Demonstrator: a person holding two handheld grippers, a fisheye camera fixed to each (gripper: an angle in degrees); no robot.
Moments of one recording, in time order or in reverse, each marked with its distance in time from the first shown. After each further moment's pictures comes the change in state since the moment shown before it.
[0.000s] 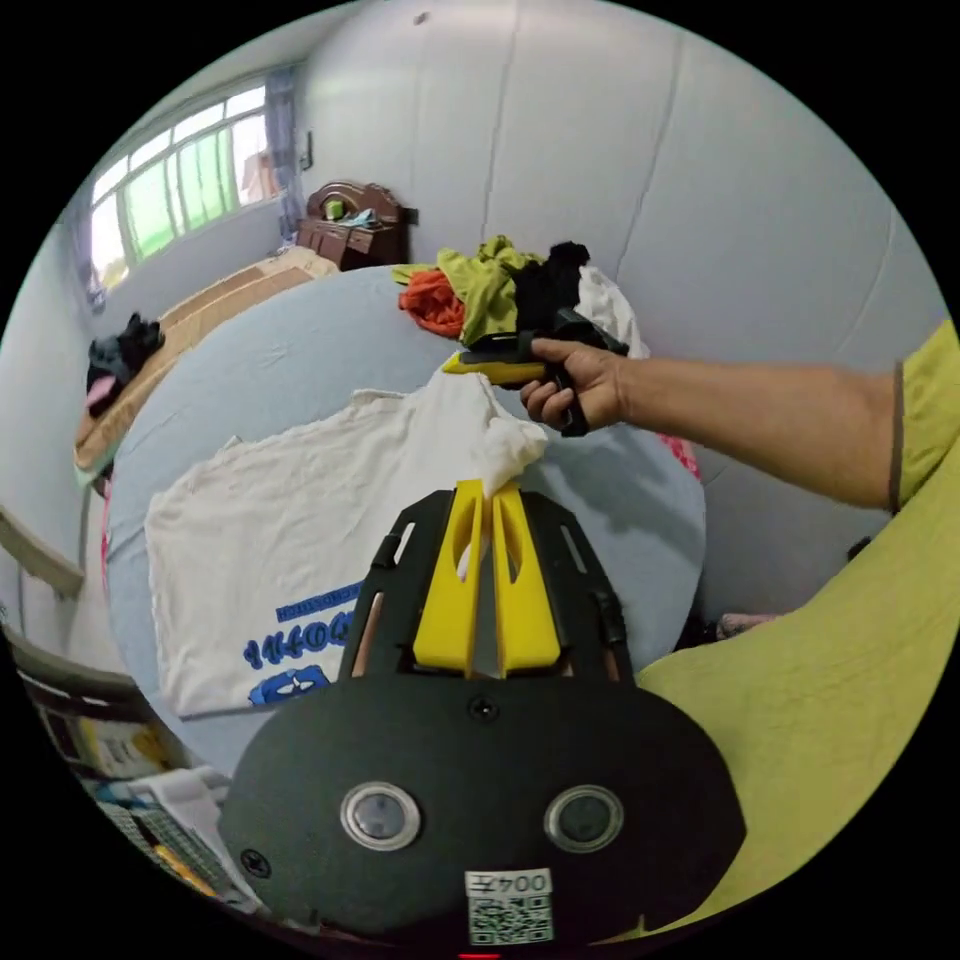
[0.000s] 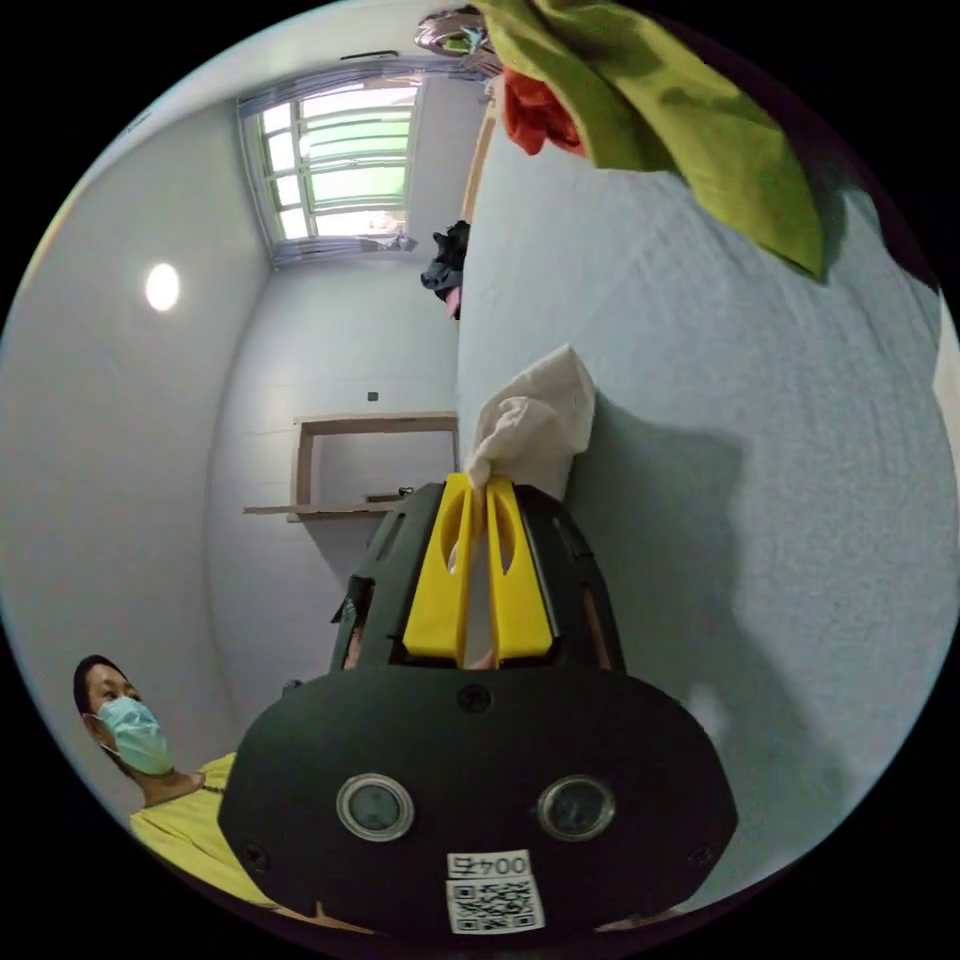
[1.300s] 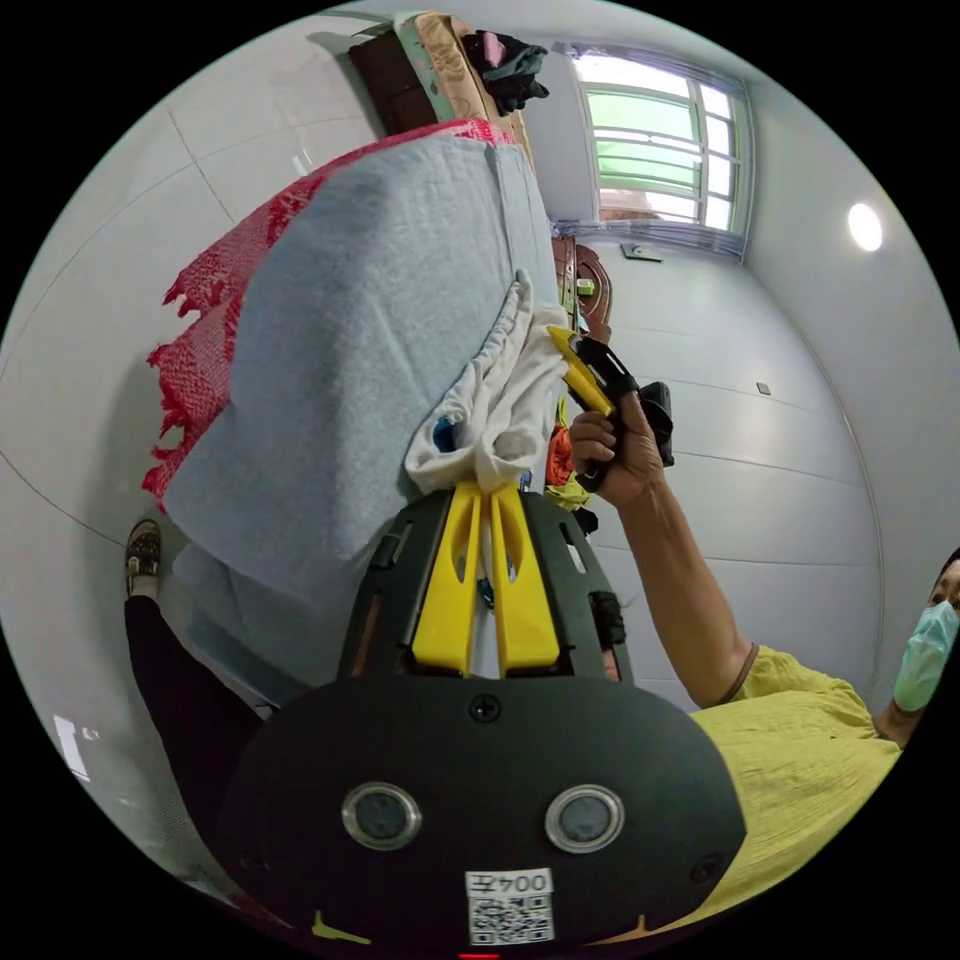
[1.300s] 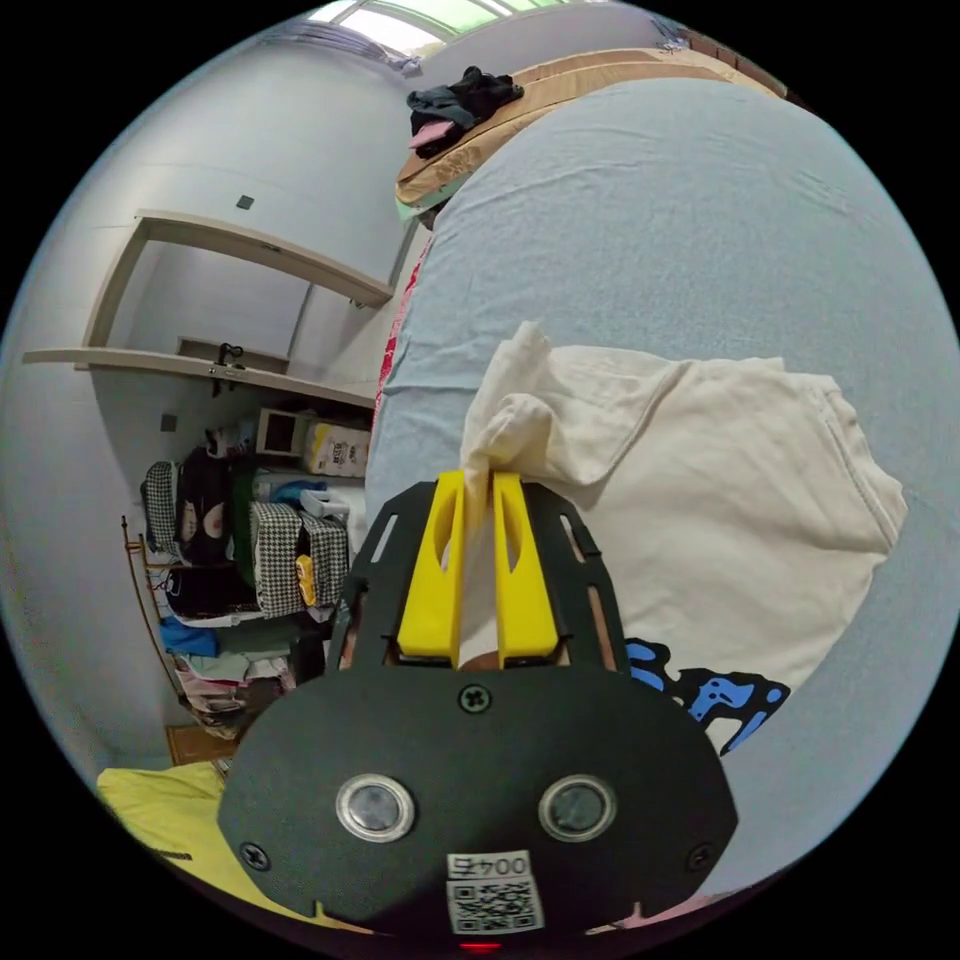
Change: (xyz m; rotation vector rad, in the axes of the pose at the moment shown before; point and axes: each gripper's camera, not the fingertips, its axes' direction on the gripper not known) left arm -0.563 0.225 -0.095 0.211 0.649 -1.099; right arm -0.060 0.068 0.622 -0.334 0.646 -0.299
